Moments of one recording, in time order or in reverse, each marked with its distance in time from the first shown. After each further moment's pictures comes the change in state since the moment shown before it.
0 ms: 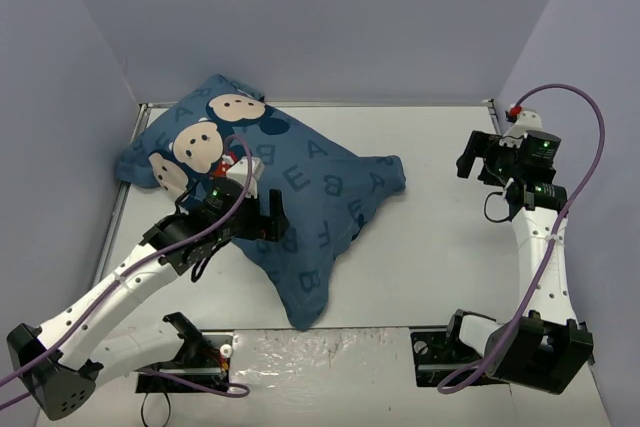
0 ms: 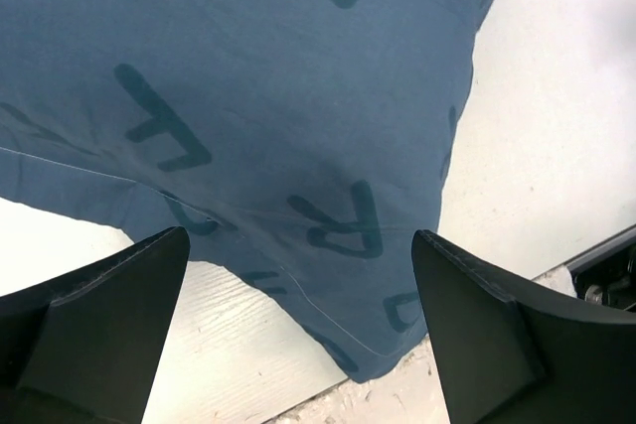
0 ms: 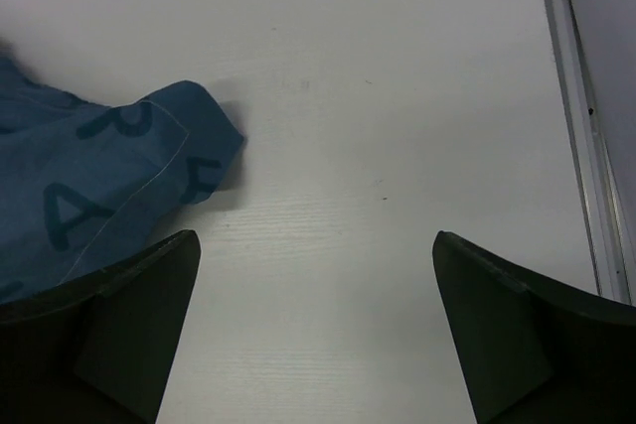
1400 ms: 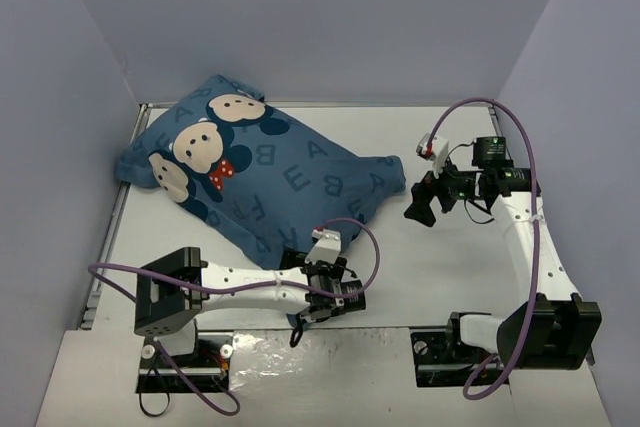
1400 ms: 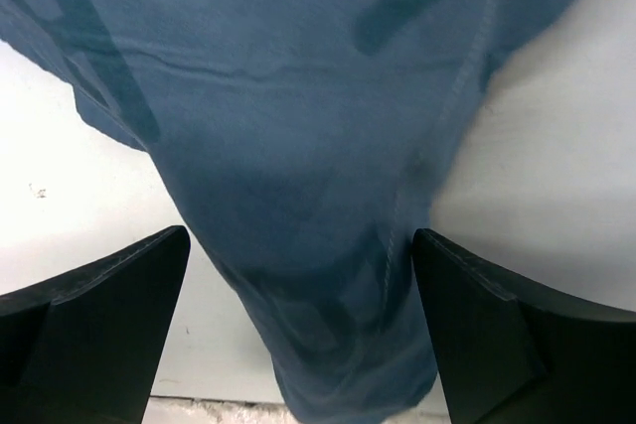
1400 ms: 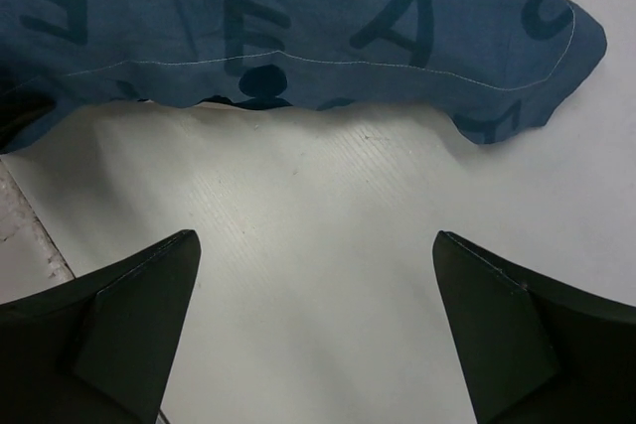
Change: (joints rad) left arm -0.737 0.707 0.182 -0.349 -0.786 -0.713; right arm 0.239 0.099 0.045 -0.394 -0.522 -0.737
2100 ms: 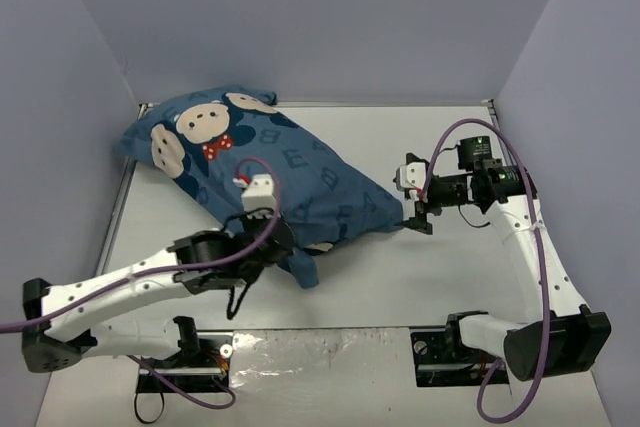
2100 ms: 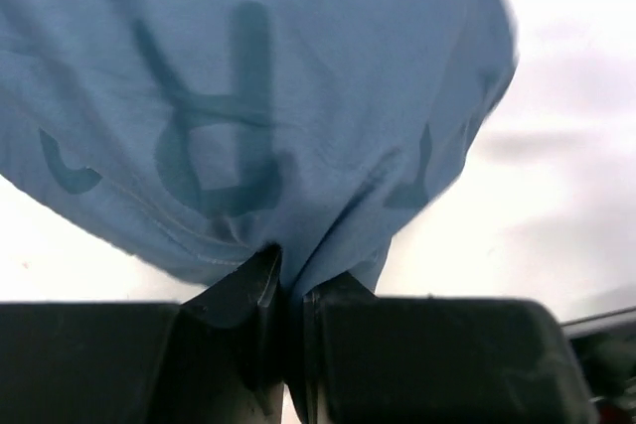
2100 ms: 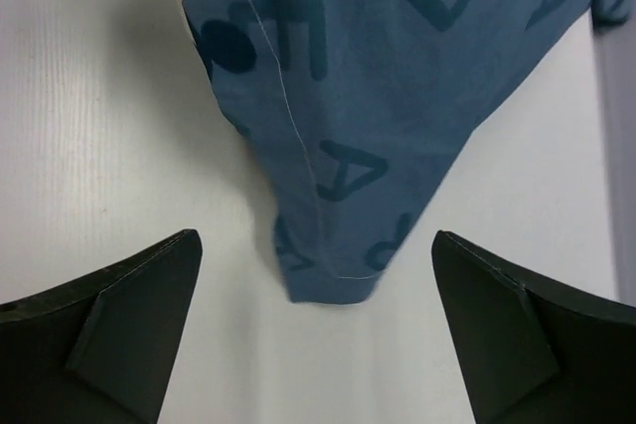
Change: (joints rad) left arm 0.166 -0.542 -0.027 0.142 0.097 0.216; right arm 0.128 -0.041 0.055 -0.161 -0.173 -0.618
